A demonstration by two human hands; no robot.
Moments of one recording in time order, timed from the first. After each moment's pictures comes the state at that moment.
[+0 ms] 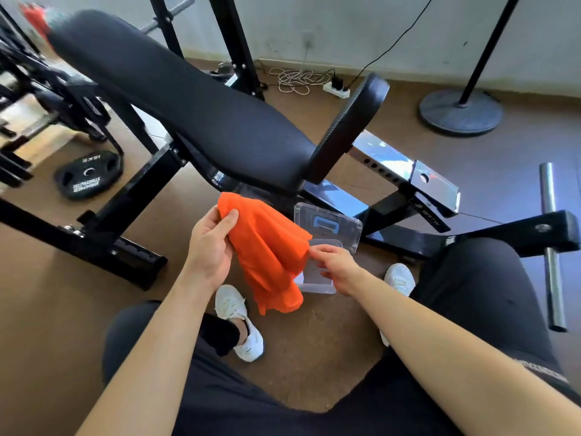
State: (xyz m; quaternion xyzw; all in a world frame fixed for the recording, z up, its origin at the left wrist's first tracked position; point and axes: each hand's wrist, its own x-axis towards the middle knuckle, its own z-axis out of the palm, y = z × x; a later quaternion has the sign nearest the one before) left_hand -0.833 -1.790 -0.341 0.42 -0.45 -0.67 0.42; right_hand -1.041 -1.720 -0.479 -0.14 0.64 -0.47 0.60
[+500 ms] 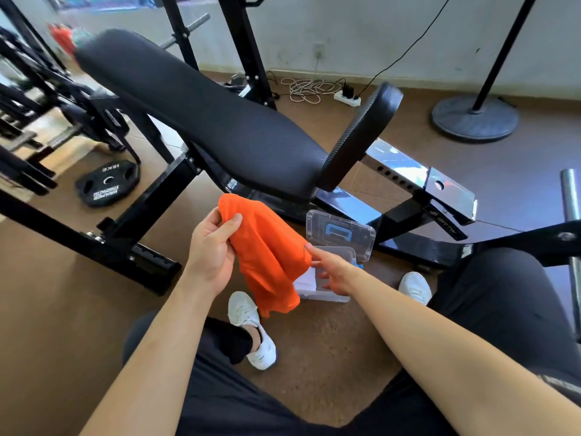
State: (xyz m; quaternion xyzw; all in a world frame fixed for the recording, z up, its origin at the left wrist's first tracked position) left_hand -0.818 -1.792 -0.318 0.41 -0.45 -0.65 0.44; right_hand -1.020 -1.748 -0.475 -0.14 0.61 -0.36 0.69
